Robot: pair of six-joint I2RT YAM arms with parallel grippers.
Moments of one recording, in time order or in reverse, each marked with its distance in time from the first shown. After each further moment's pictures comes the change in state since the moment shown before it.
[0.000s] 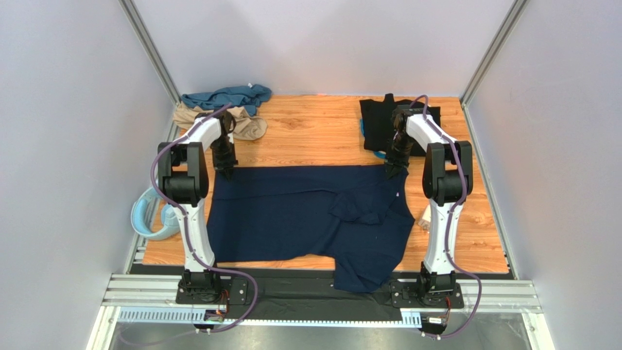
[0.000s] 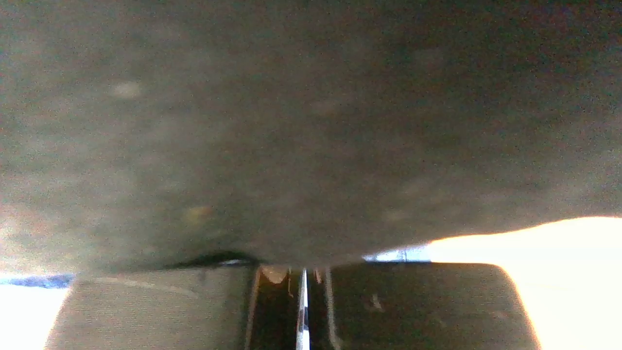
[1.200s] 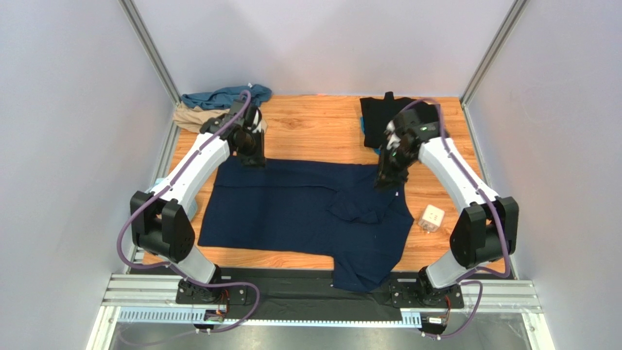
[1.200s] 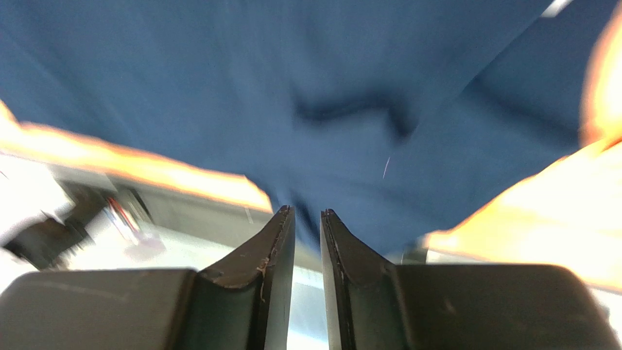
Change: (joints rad) left arm -0.312 -0.552 -0.187 0.125 0.102 -0.136; right arm 0.161 -0.663 -0.384 -0.013 -0.205 0.013
